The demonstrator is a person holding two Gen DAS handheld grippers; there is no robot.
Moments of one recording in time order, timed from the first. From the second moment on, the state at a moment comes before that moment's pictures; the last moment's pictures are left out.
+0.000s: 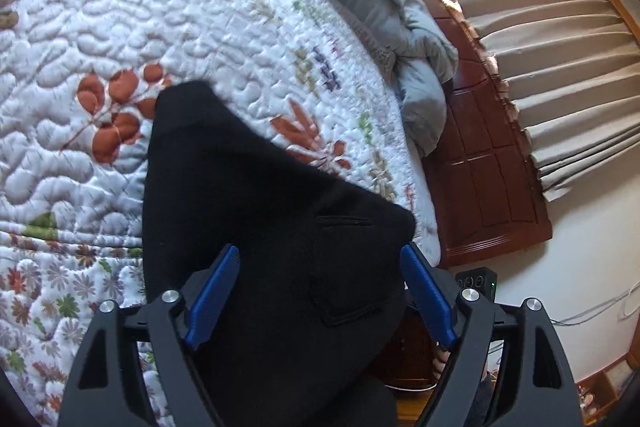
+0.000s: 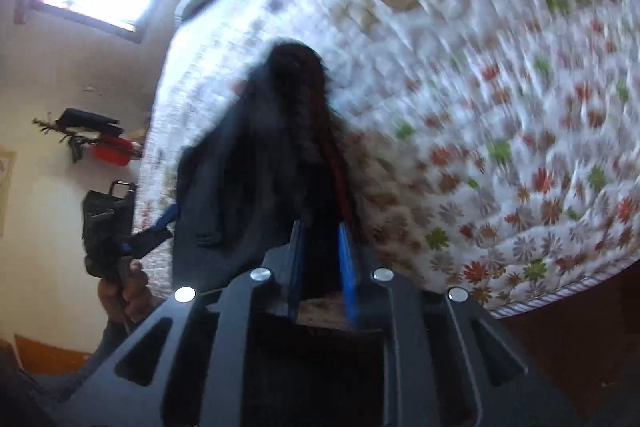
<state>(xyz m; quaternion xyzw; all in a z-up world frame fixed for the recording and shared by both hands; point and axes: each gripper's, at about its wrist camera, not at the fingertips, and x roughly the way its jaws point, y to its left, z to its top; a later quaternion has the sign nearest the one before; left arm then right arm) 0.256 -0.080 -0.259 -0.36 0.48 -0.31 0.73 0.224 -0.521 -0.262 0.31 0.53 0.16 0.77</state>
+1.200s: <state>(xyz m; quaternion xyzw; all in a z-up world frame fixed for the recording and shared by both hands) 0.267 -0.015 -0.290 -0.41 0.53 -0.32 0.67 0.280 -0.561 -0.294 0.36 0.59 0.26 0.68</state>
